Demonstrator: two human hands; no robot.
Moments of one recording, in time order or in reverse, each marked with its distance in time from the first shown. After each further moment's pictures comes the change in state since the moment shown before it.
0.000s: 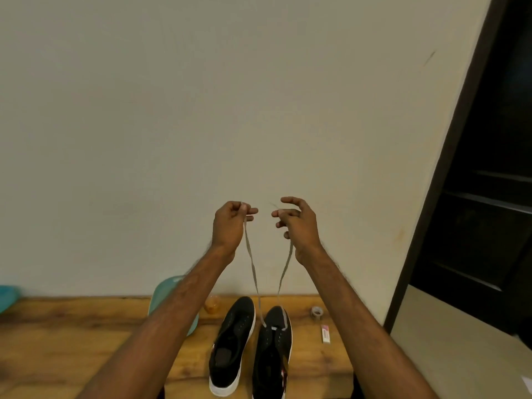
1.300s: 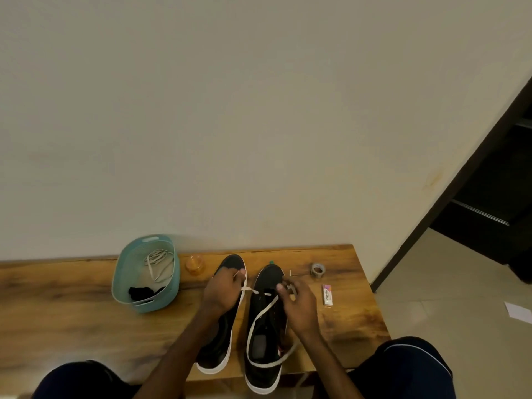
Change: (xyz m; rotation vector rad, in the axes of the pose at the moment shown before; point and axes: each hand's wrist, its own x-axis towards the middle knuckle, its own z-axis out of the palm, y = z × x) left_hand -0.027 -0.284 0.003 0.850 -0.459 -0.356; right_hand -0.051 0.305 -0.048 -0.467 0.008 0.353
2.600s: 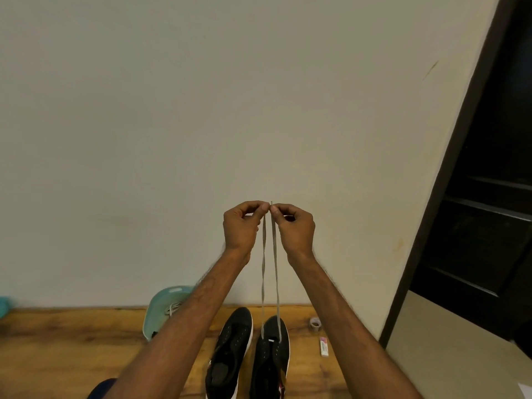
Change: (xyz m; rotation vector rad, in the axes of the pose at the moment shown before) left_hand -0.094 0.221 -0.199 -0.947 0.519 0.416; right_hand -0.030 -0.318 -0.084 0.389 0.209 -0.492
